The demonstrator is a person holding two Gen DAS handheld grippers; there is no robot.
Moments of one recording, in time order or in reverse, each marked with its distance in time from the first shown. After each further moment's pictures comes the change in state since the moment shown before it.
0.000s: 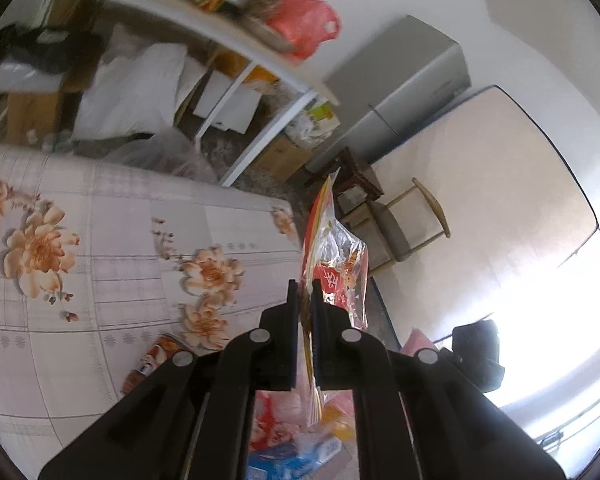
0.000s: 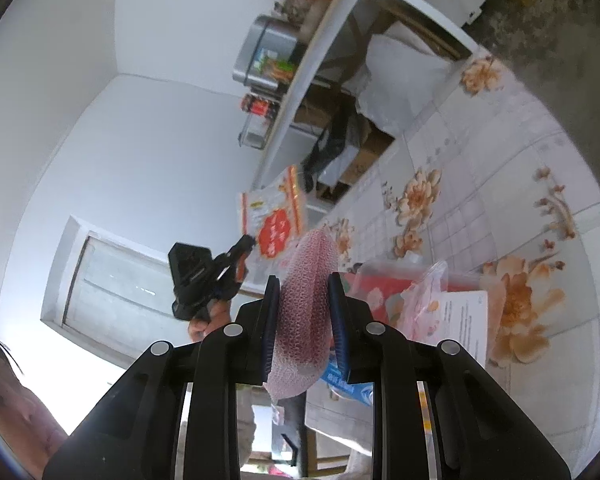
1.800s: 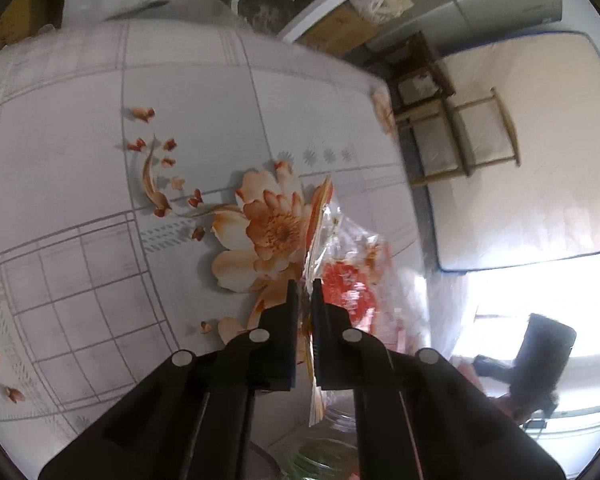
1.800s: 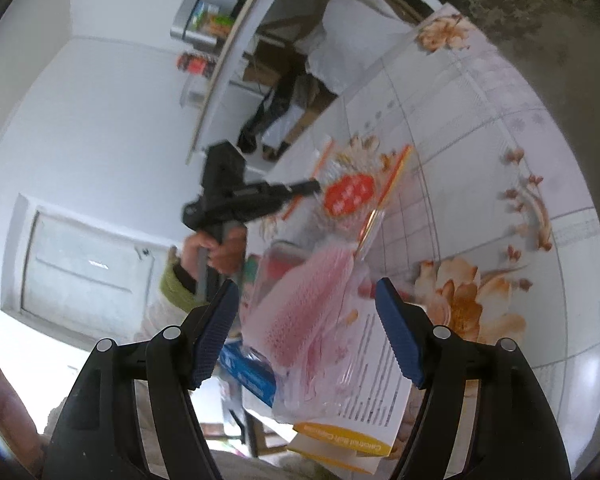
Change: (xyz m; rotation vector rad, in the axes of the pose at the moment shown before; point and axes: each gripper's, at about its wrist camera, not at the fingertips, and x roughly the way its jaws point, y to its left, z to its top) left arm 0.212 0.111 0.020 -0.129 0.487 0.120; right arm 0.055 -0.040 0.012 -0.018 0.217 -0.229
